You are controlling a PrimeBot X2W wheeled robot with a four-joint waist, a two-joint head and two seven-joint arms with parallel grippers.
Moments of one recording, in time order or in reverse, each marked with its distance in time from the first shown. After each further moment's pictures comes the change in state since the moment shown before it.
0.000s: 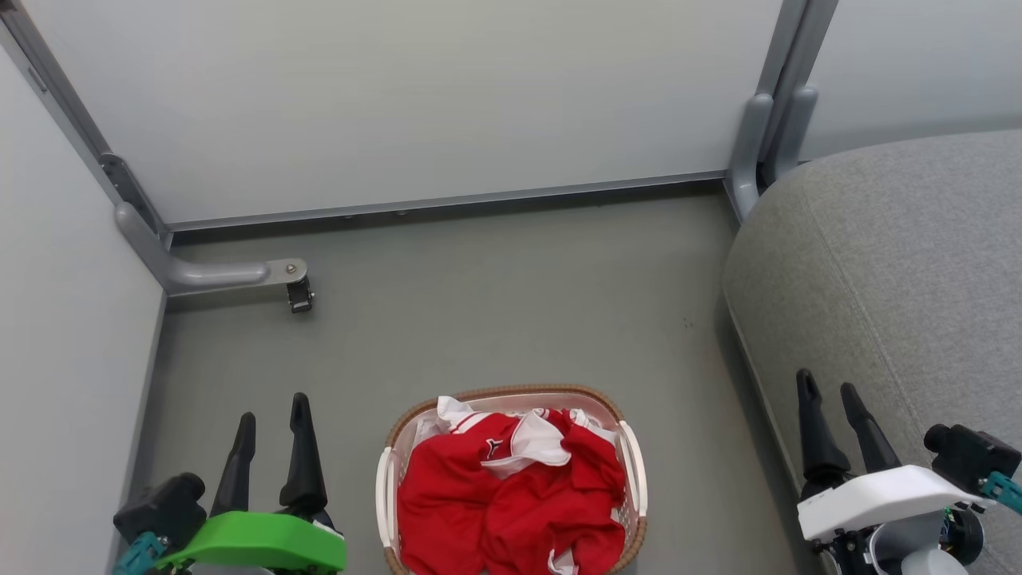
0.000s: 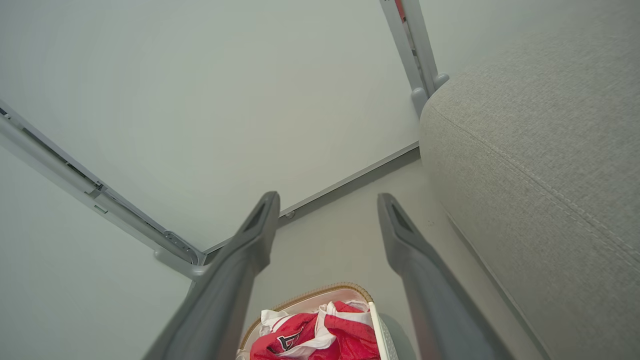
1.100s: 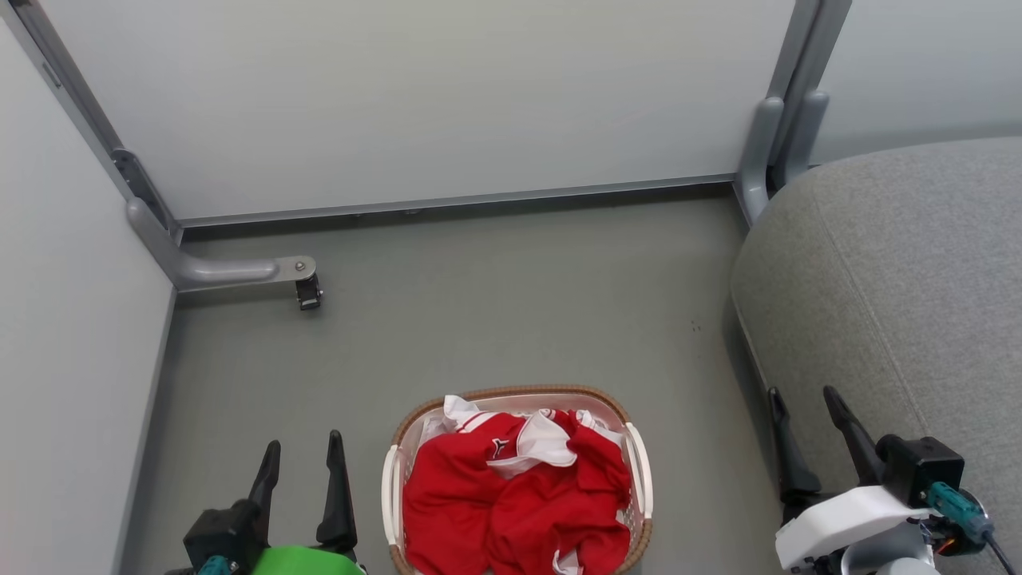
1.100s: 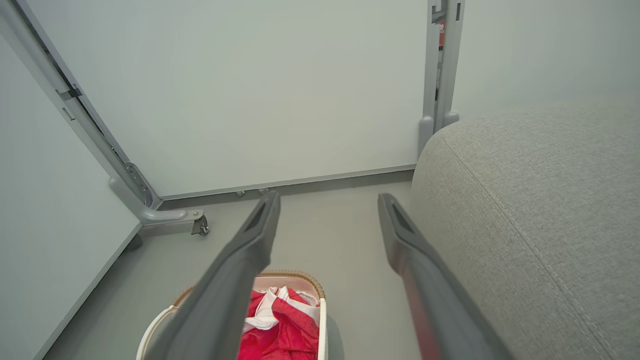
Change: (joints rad) left arm 0.030 0.002 -0.052 0.091 0.259 0.019 -0.074; right arm 0.011 -0.003 0.031 0.036 -0.356 0.000 -0.074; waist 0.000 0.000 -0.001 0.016
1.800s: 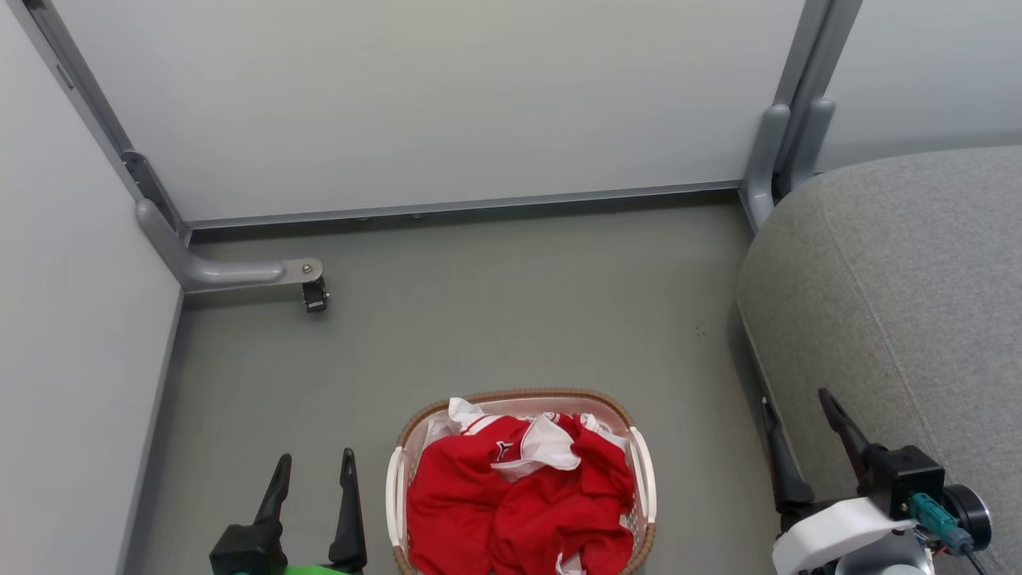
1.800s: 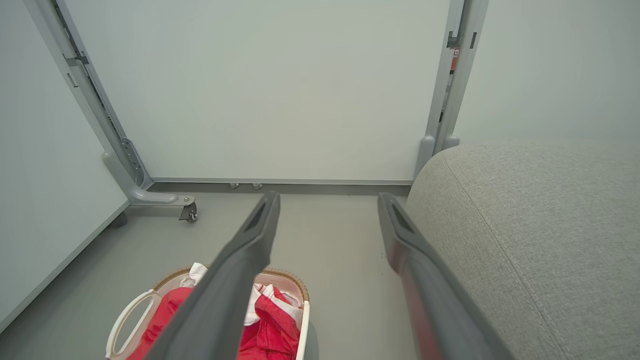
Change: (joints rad) left arm 0.020 0.001 -0.019 0.029 0.104 0.008 -0.036; right arm 0.013 -0.001 0.003 0.000 -0.138 0.000 -0.038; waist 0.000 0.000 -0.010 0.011
